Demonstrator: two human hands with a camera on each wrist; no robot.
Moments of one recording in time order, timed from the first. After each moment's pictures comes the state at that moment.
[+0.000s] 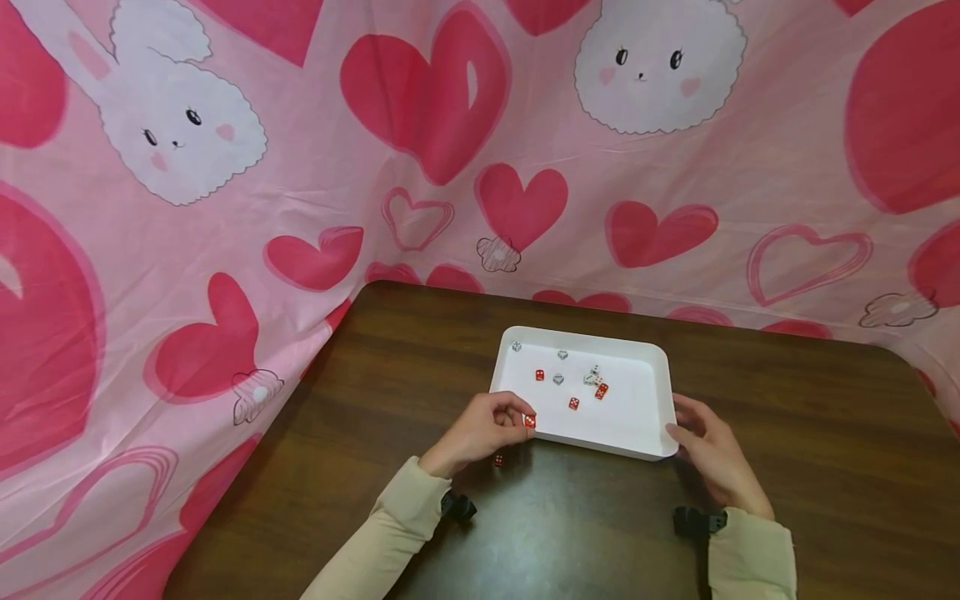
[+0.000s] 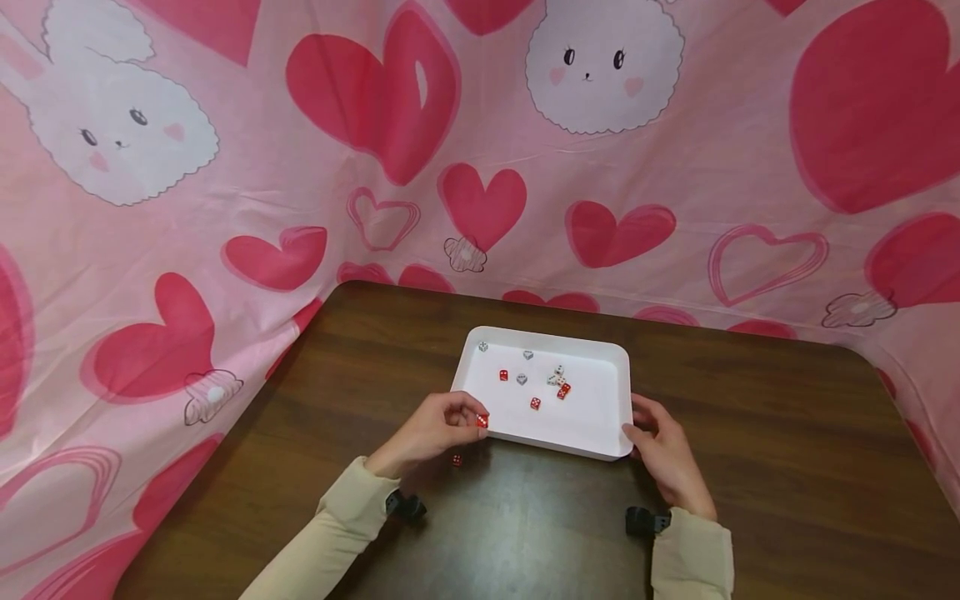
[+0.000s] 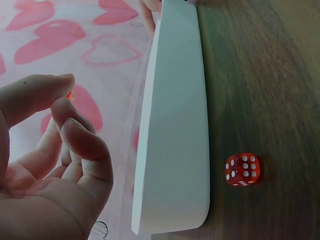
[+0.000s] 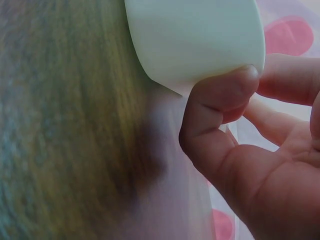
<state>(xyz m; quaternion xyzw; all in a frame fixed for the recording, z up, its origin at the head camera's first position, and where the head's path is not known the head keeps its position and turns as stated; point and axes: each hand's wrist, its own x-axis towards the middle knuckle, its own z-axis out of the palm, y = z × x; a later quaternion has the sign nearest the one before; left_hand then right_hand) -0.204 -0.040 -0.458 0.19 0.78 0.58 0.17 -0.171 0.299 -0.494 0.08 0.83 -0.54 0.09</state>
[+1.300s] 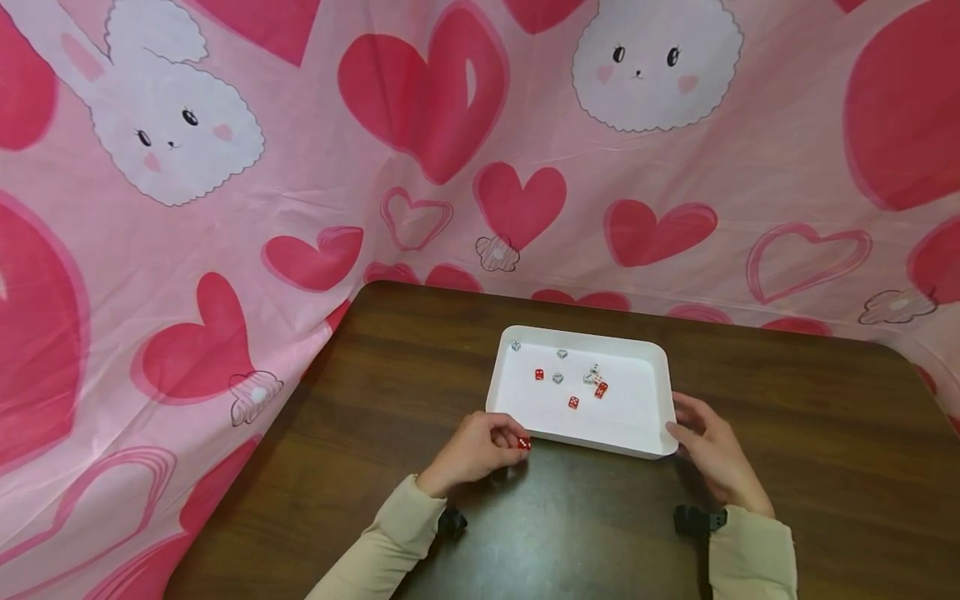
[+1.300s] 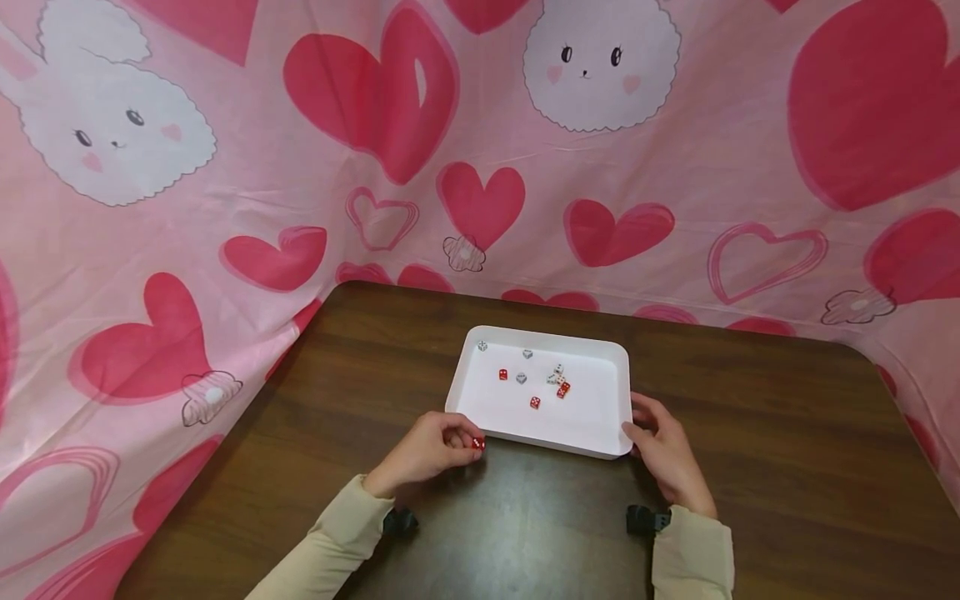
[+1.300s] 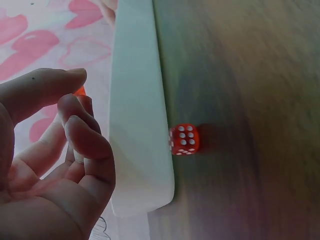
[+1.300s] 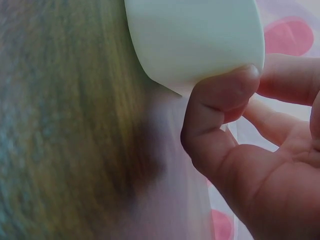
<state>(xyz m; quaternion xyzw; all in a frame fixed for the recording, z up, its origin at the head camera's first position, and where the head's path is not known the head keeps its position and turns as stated) -0.189 -0.048 -0.473 0.20 0.83 0.50 0.16 -0.169 0.299 -0.493 0.07 0.84 -0.53 0.09</state>
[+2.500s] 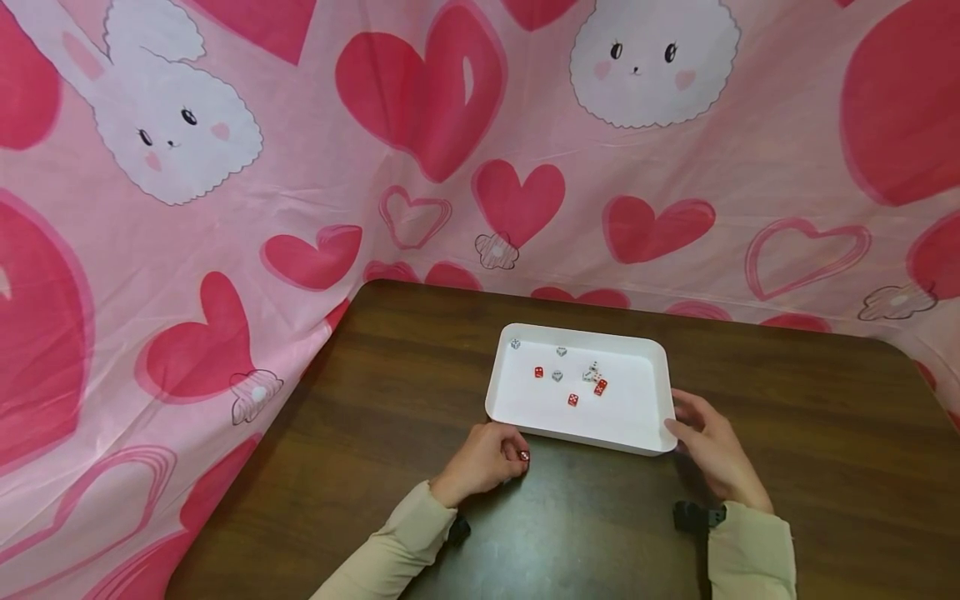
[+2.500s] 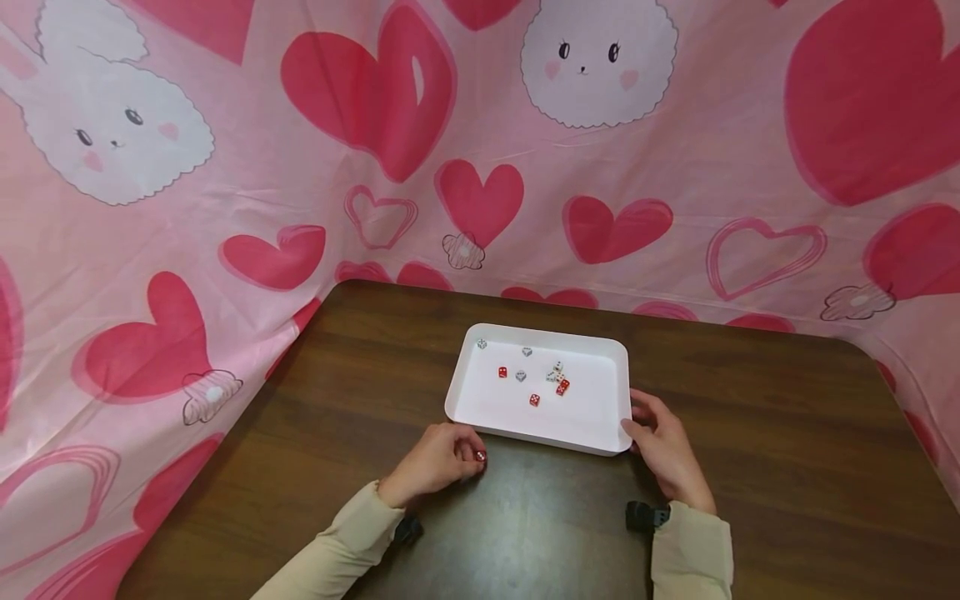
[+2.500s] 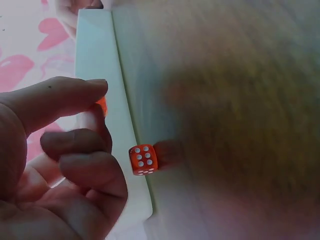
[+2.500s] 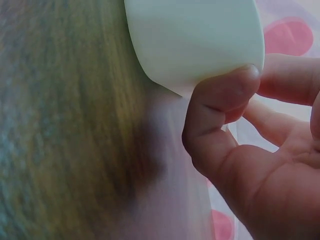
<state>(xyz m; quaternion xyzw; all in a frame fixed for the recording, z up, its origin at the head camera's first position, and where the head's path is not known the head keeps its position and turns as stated) -0.180 -0.037 -0.491 0.21 0.88 0.40 0.12 -0.169 0.298 -0.491 0.07 0.84 -0.53 0.09</state>
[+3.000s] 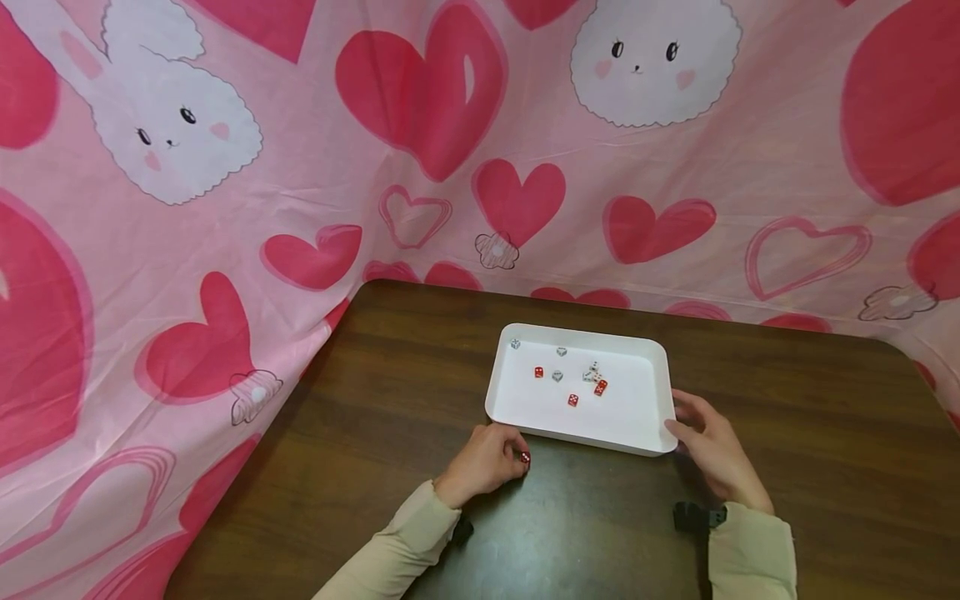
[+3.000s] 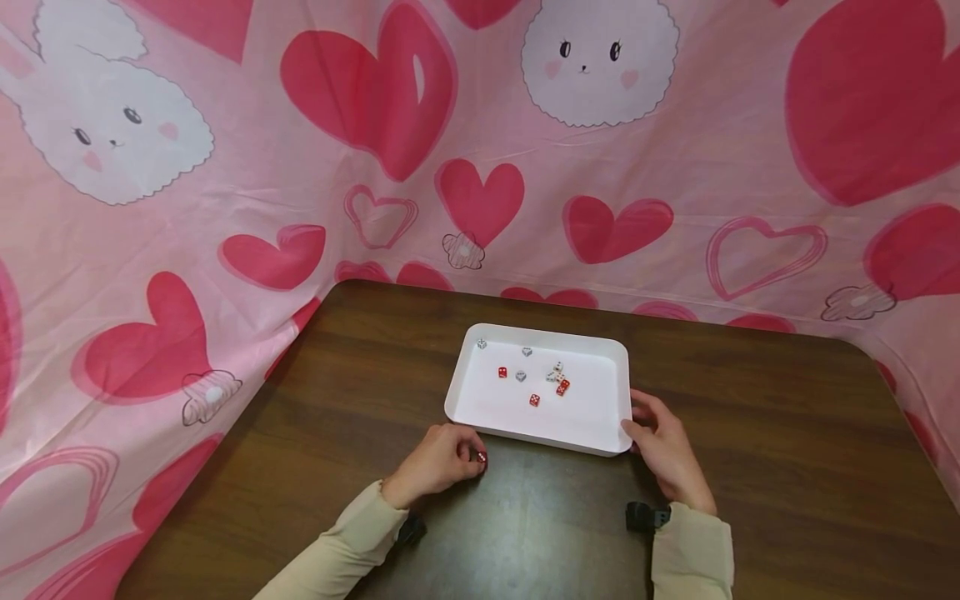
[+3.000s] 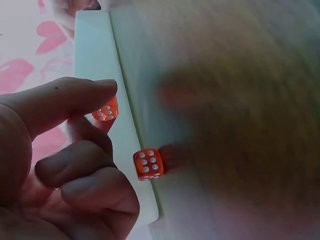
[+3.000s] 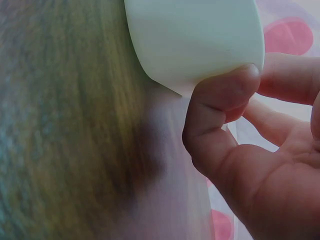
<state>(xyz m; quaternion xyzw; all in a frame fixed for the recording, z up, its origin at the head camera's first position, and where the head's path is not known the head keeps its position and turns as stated) -0.180 -0.034 -0.491 0.21 0.90 0.37 0.09 -0.167 0.295 -0.490 0.07 0.84 -0.53 0.08</state>
